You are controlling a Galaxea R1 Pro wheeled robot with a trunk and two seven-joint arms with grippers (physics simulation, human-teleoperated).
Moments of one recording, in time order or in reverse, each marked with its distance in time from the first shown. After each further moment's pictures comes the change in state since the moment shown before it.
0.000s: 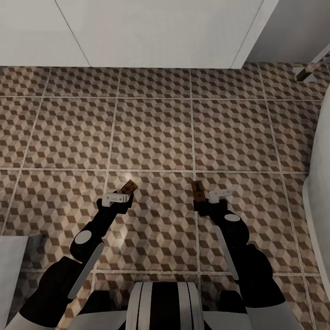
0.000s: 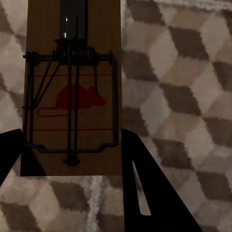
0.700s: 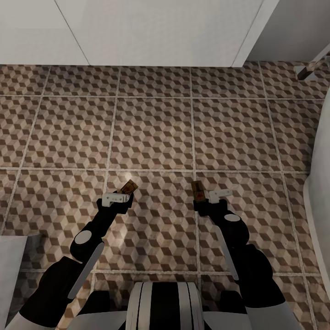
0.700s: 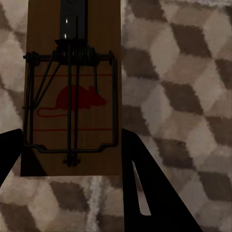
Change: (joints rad) left arm 0.000 0.000 0.000 0.000 0.000 0.000 0.000; right arm 0.000 0.000 0.001 0.000 0.000 0.000 0.000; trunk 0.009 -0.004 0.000
